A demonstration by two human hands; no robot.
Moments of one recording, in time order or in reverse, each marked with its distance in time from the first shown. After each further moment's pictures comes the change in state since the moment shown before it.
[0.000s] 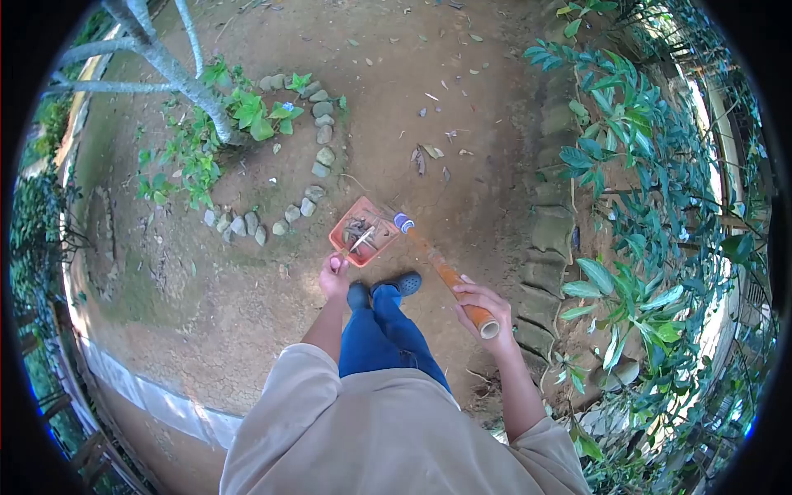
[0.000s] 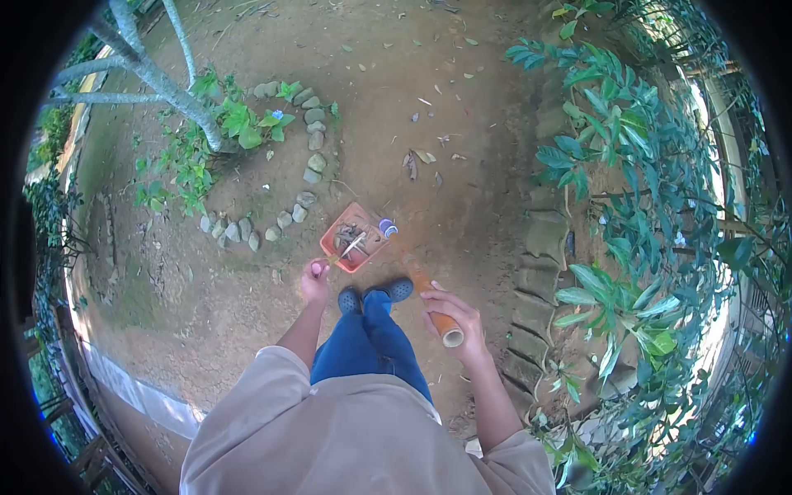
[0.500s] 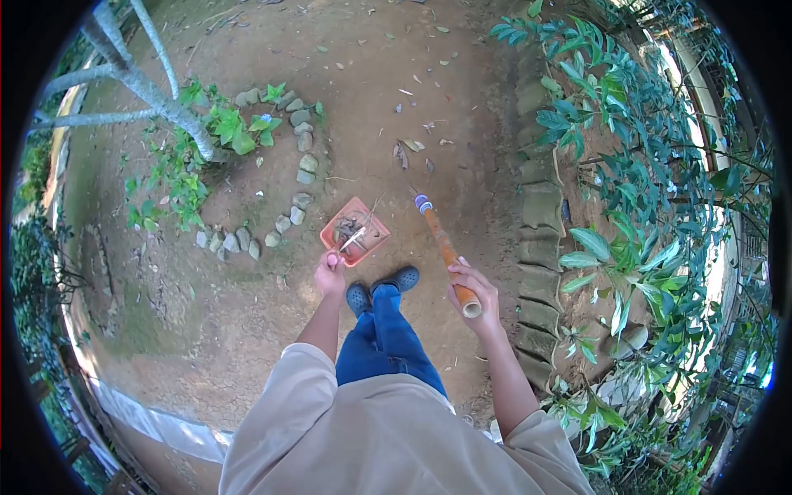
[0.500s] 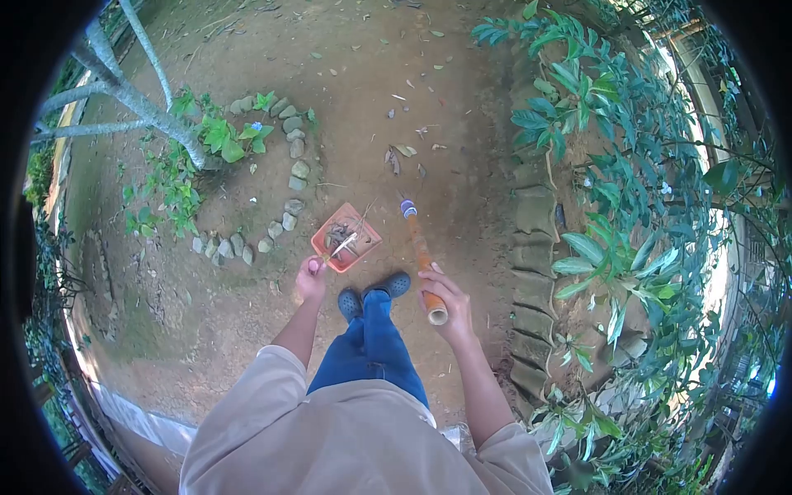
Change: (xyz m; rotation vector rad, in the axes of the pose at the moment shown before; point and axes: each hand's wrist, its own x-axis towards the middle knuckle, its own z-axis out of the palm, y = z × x) left_hand 0.006 0.018 -0.014 0.143 -0.104 0.070; right_hand -0.027 0.014 0.041 -0.148 0.225 0.013
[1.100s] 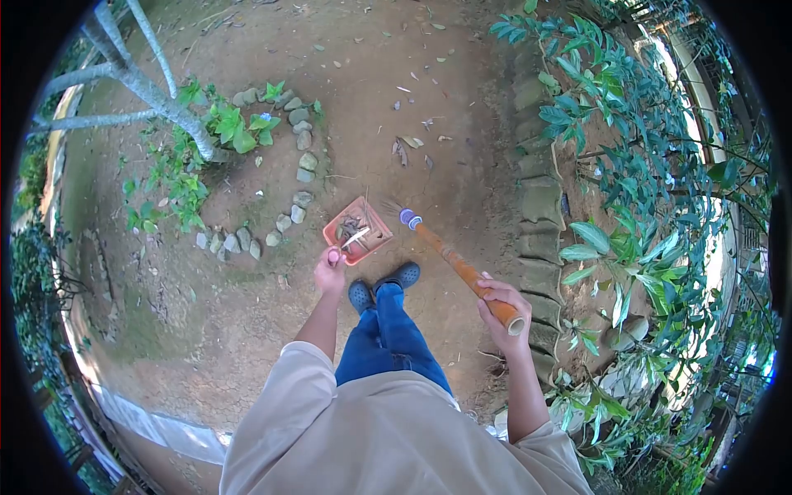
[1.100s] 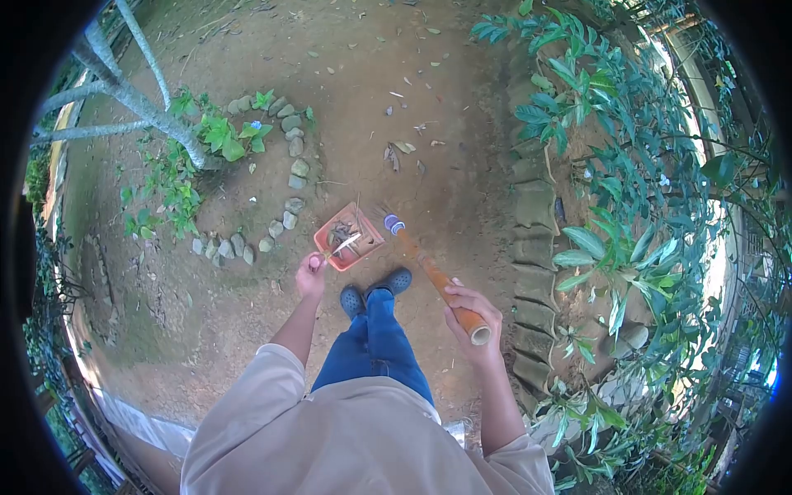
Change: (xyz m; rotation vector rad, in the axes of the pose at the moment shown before) left_hand 0.020 -0.042 -0.001 -0.130 -0.041 0.077; right_hand -0.024 -0.046 -0.039 0.155 0.093 0.123
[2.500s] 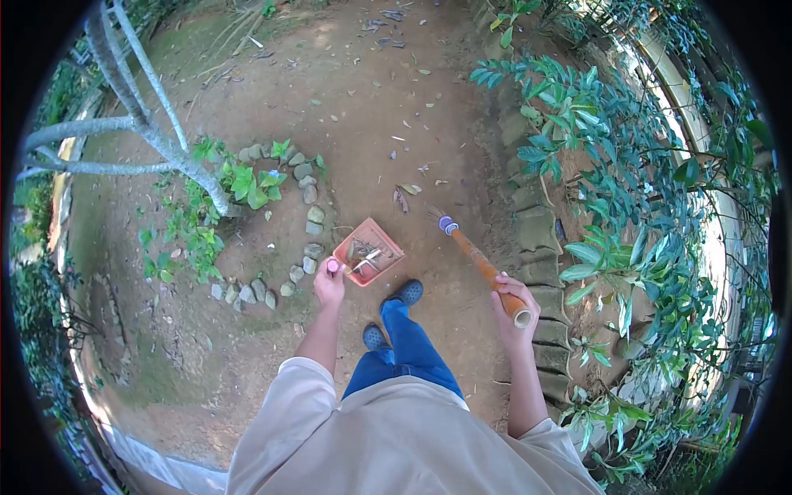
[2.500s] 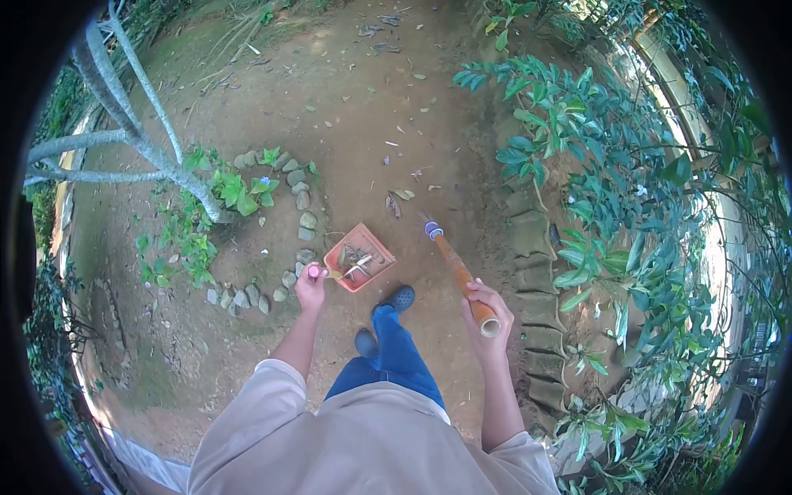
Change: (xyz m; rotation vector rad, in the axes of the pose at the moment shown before) left_hand 0.083 0.095 -0.020 -0.243 -0.099 0.186; right_hand 0.043 -0.018 0.008 -0.127 0.293 -0.048
